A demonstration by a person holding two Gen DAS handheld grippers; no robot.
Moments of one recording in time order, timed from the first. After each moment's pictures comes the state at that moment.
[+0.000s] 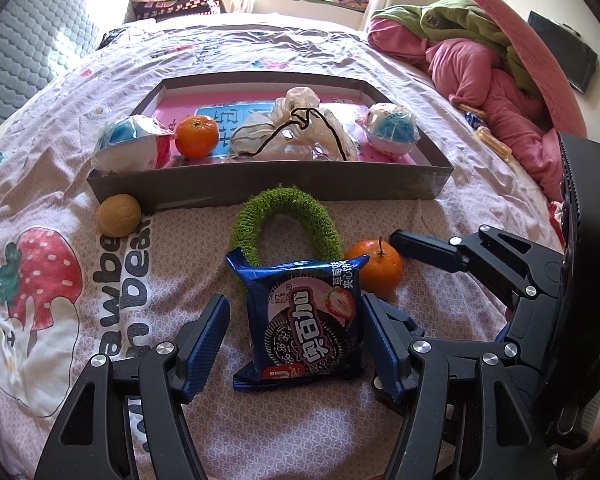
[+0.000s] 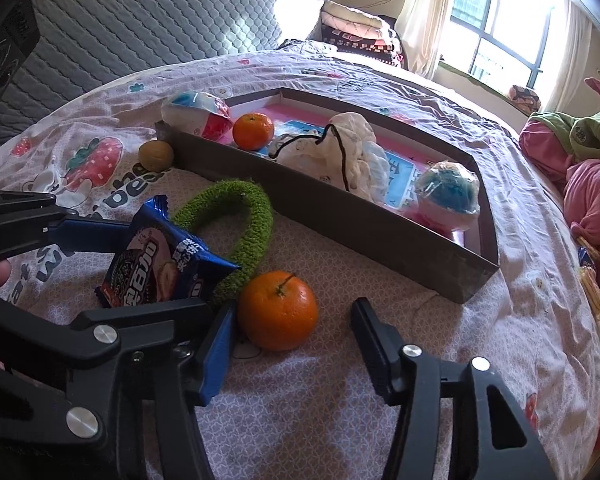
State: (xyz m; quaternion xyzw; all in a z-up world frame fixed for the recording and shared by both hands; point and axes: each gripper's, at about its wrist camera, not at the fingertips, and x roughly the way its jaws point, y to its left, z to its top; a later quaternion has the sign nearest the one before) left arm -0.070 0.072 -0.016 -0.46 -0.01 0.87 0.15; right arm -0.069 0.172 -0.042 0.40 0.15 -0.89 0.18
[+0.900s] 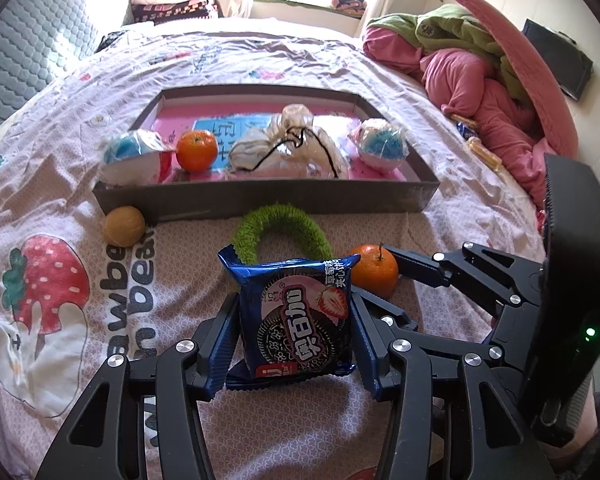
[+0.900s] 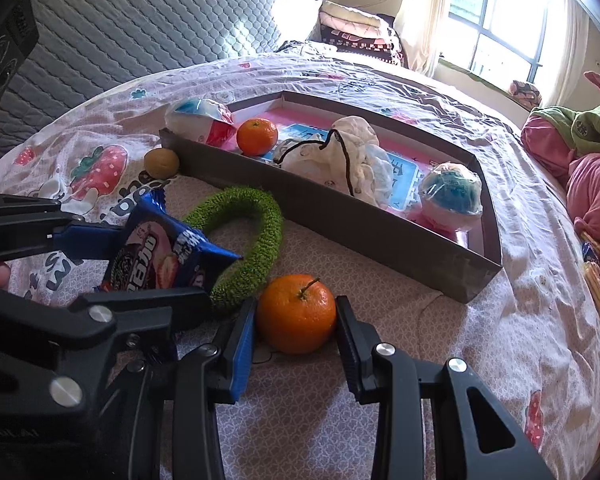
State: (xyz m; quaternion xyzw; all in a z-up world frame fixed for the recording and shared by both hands) left arm -0.066 0.066 0.001 -0.45 -0.03 0.88 0.16; right arm -0.067 0.175 -0.036 0.40 0.13 -0.89 0.18
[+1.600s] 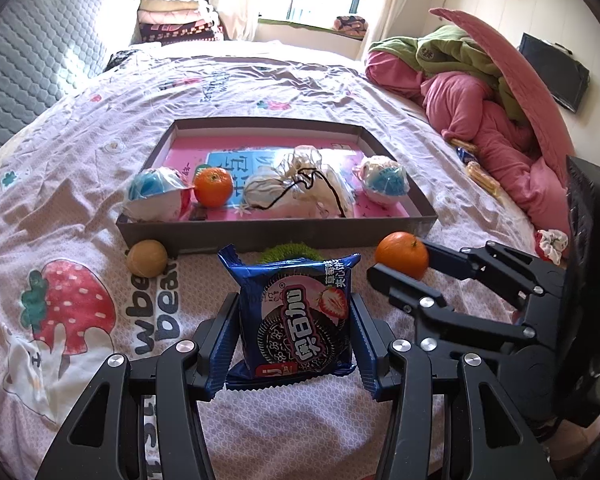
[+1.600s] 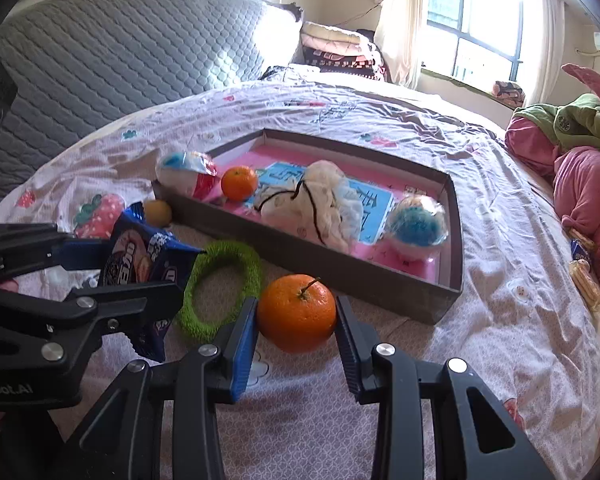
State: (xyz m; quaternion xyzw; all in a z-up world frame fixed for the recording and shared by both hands) left arm -0.066 0.053 0.021 -0.41 -0.03 0.90 0.15; right arm -0.069 0.191 -0.001 0.36 0.09 -0.91 0.17
